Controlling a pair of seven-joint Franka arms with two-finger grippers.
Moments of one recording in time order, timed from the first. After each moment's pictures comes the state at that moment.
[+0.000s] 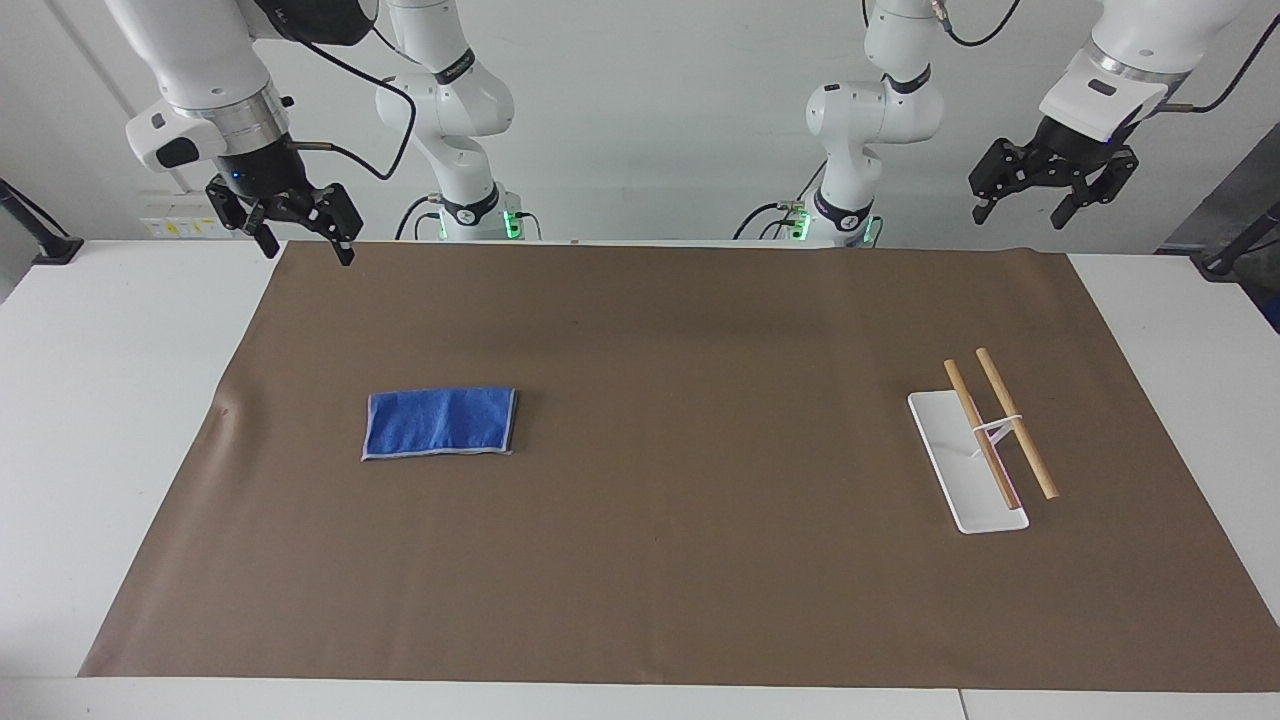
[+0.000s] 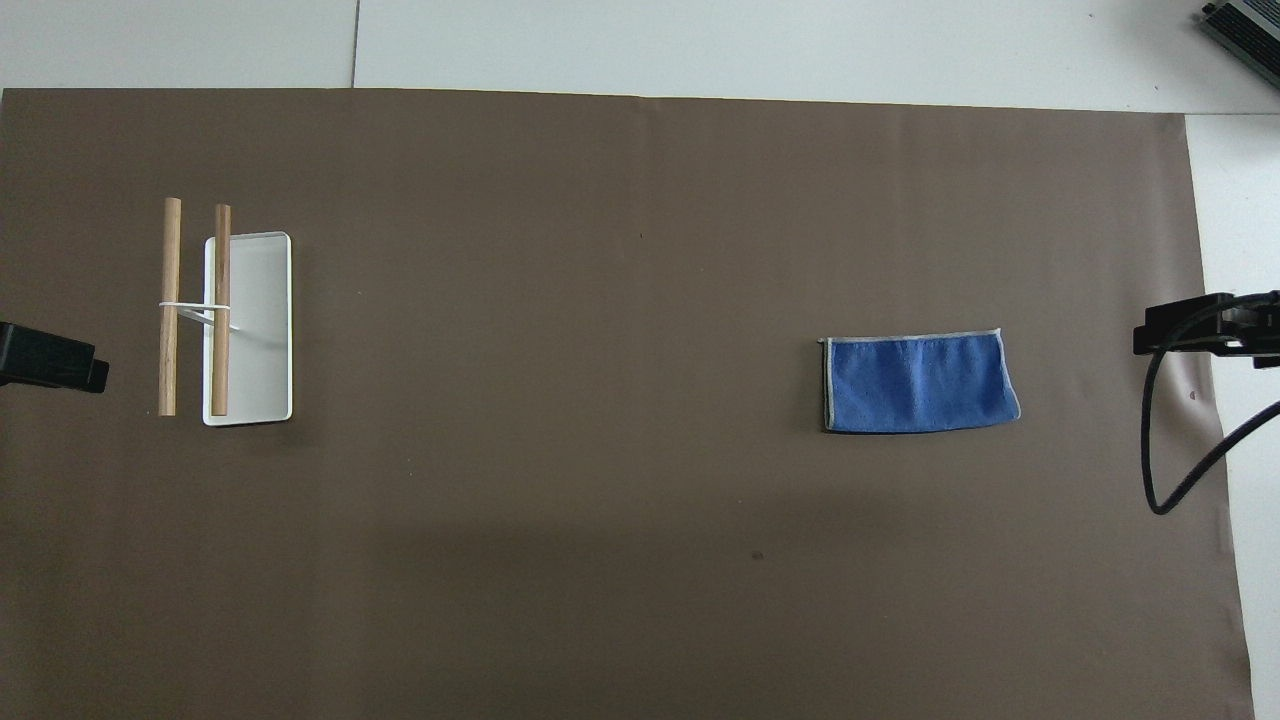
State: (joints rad) left arm -0.10 -0.07 0.02 -1.49 -0.01 1.38 0.05; right arm -0.04 -0.08 -0.01 -1.64 -0.01 1.59 0.07
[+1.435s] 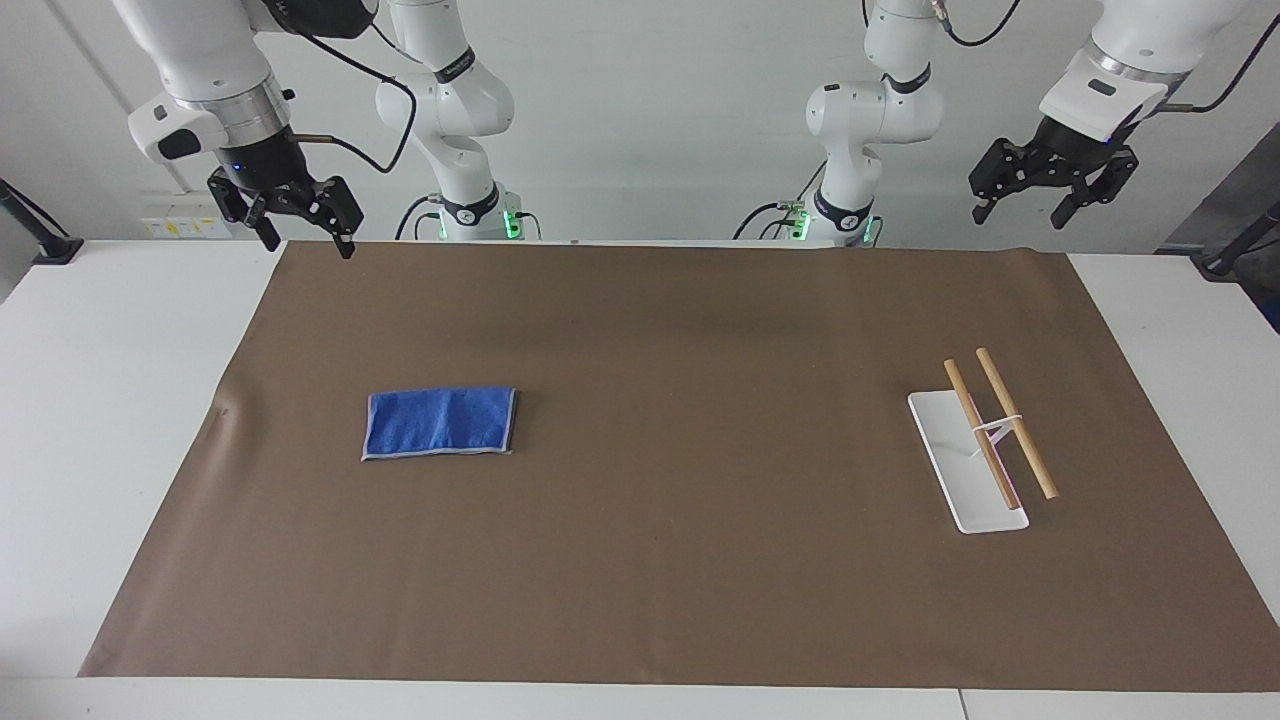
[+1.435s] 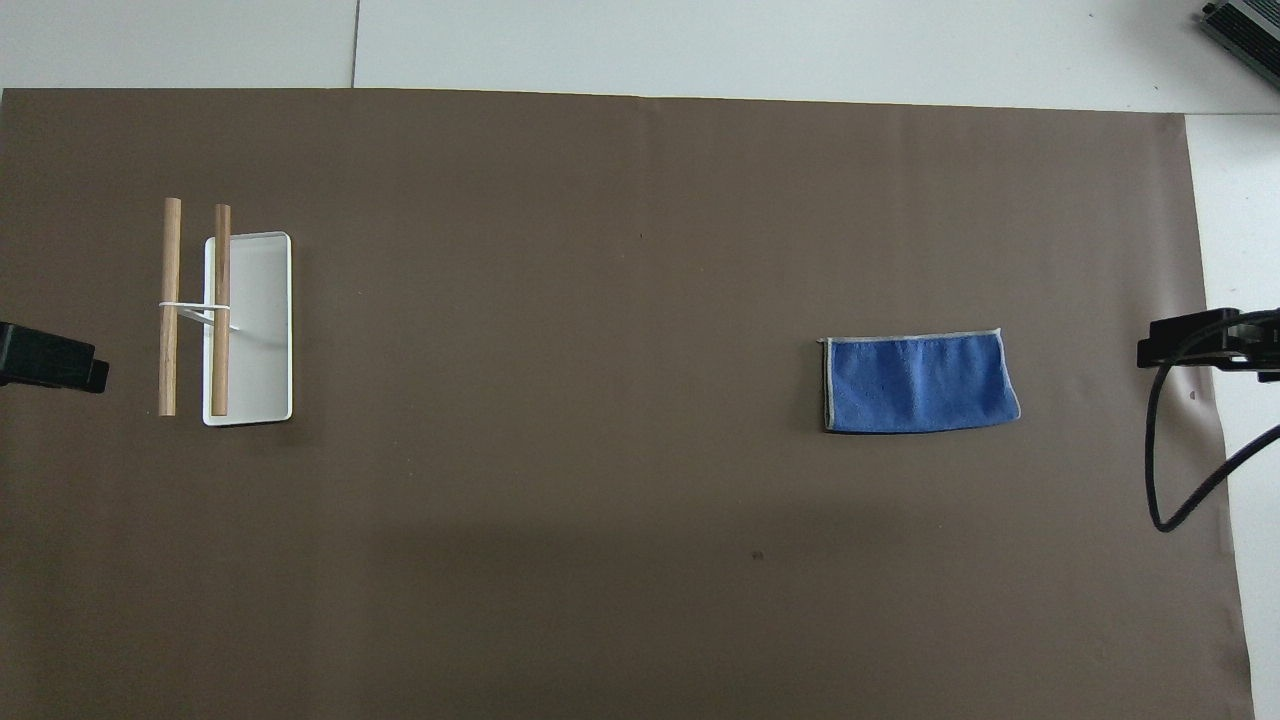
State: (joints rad) left arm -0.10 -0.07 0.02 -1.49 -0.01 1.38 0.05; right arm -0.04 -0.11 -0.01 -1.68 -0.01 1.59 0.07
